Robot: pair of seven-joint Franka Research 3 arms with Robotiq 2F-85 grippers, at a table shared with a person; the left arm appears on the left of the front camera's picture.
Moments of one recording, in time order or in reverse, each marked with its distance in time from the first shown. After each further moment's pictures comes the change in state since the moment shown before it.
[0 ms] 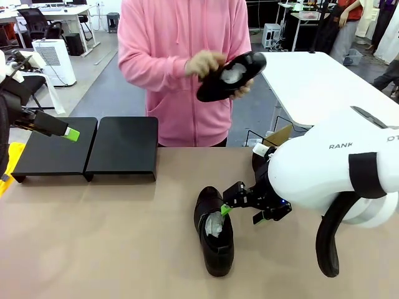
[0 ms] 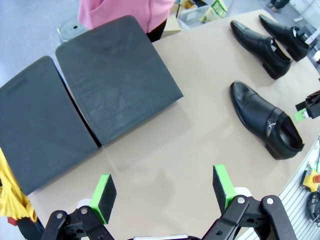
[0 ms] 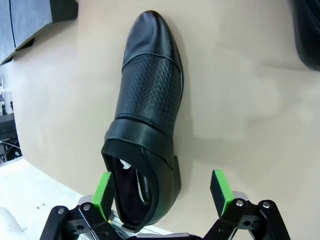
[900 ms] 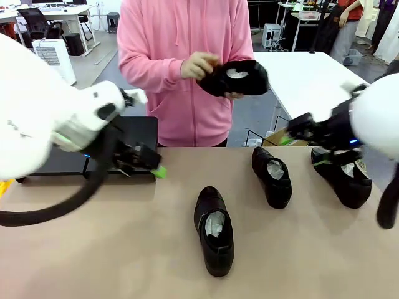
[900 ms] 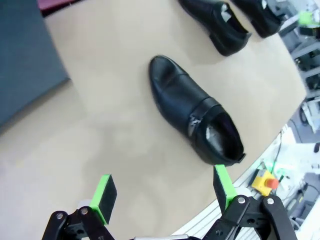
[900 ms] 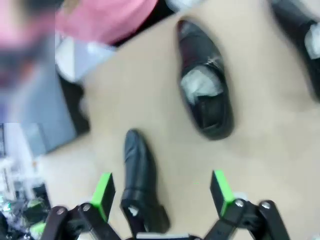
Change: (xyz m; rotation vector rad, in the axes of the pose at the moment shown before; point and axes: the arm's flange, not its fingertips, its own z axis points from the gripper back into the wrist) left arm 0.006 -0.179 -0.105 -0.121 0.211 0.127; right arm 0.055 -0.063 0.171 -0.031 -0.398 -0.270
